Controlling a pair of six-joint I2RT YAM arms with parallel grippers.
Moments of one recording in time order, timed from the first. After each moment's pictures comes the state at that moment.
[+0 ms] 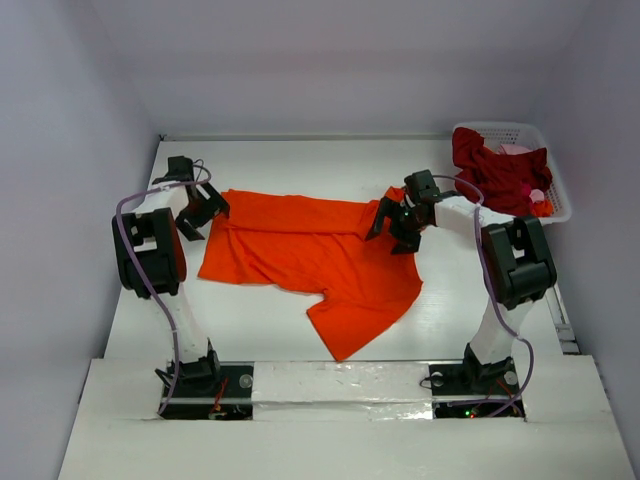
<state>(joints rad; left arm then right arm) 0.14 1.93 1.36 -0.60 0.05 -0.60 0.29 1.84 1.18 -0.47 -0.37 0.63</state>
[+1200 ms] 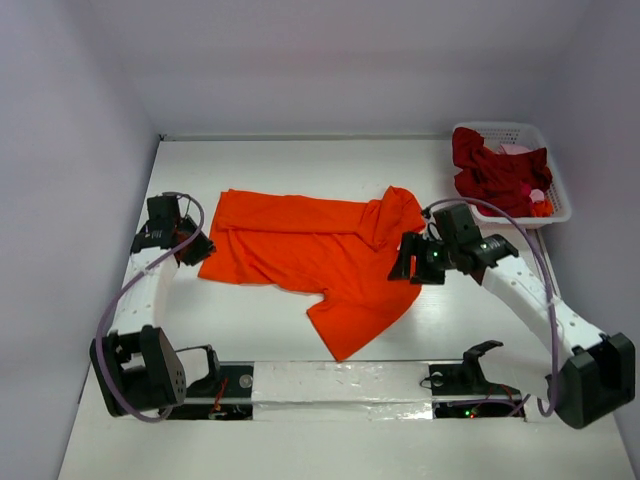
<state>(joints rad) 0.16 1.22 0.86 -0.63 0.10 -0.54 0.38 1.15 0.89 -0.72 -0.33 0.52</state>
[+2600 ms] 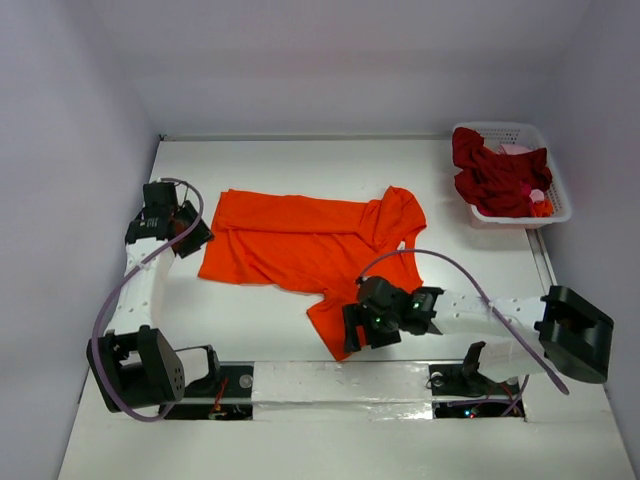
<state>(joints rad) 0.14 1.21 0.98 -0.73 0.06 -0.47 1.08 1.27 0.60 -0.36 -0.15 0.89</state>
